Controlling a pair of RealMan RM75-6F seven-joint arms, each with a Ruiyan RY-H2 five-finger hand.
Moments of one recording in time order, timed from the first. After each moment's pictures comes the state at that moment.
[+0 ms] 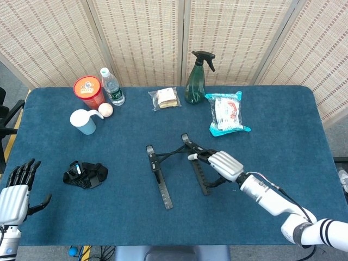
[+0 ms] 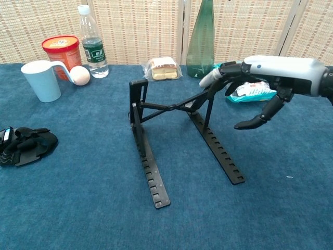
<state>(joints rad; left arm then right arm) -0.08 -1.13 -0.06 -1.78 1.43 1.50 0.15 0.70 -1.27 0.10 -1.57 -1.62 0.88 0.43</state>
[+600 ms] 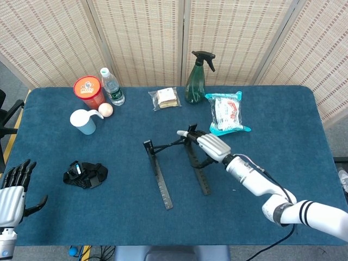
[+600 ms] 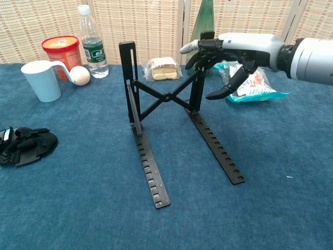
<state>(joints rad) -0.06 -1.11 -0.06 -1.79 1.43 1.52 0.13 0.83 -1.35 0.19 -1.45 -1.47 0.78 0.45</state>
